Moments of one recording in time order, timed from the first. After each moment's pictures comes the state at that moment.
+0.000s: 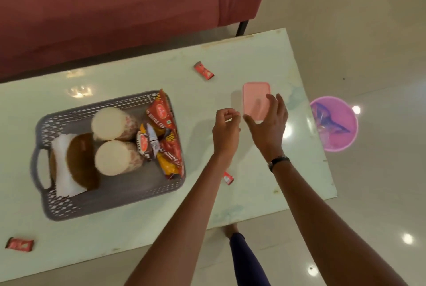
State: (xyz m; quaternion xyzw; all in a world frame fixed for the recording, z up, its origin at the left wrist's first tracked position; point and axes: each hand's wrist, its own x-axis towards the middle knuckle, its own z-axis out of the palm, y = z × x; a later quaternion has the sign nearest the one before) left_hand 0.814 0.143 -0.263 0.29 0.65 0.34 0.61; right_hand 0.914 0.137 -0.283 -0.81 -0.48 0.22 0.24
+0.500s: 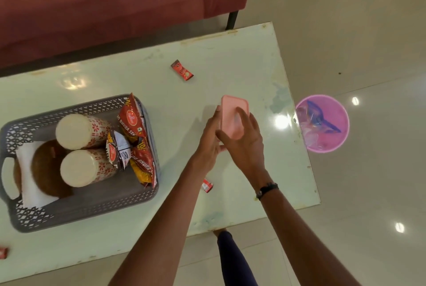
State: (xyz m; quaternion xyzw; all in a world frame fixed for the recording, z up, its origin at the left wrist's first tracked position) left_hand 0.837 0.155 -0.283 0.17 0.55 0.26 0.77; right_hand 0.925 0.124 -0.262 -0.78 -0.45 0.36 0.23
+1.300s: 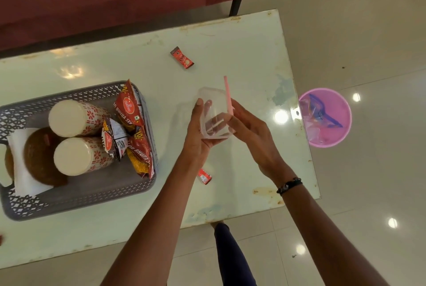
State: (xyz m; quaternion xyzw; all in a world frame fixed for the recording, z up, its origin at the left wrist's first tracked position) left_hand 0.812 0.145 -0.295 0.06 0.48 0.38 0.79; right_hand 0.948 0.121 -0.237 -0.61 -0.38 0.61 0.33
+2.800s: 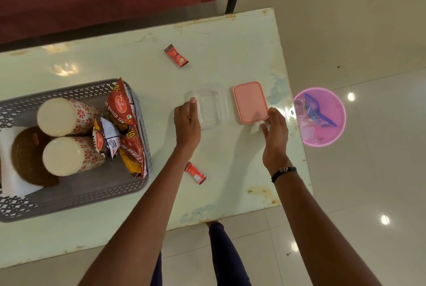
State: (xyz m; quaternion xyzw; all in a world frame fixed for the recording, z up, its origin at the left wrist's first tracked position) left_hand 0.814 0.159 -0.315 0.41 0.73 0.28 0.47; right_hand 0.990 0.120 -0.308 -0.73 -0.05 0.49 0.48
